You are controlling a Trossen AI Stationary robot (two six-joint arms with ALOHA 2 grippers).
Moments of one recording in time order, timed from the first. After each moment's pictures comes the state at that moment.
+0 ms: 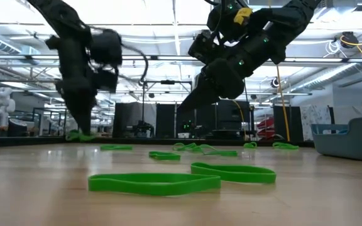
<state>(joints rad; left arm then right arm) 0.34 1.35 0.70 -0.65 0.09 0.01 -0.01 1.77 0.93 0.21 0.05 -0.16</state>
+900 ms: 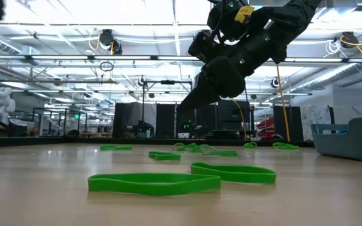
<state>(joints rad) -0.80 1.11 0.71 -0.63 0.07 -1.24 0.01 1.77 0.93 0.21 0.05 -0.13</state>
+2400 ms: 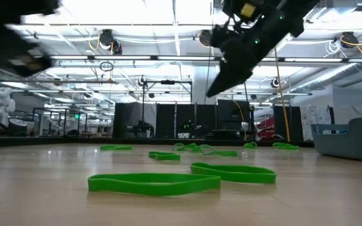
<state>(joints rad) -0.58 1.24 0.71 -0.43 0.07 -0.53 -0.04 1.53 0.93 -0.15 0.21 0.08</state>
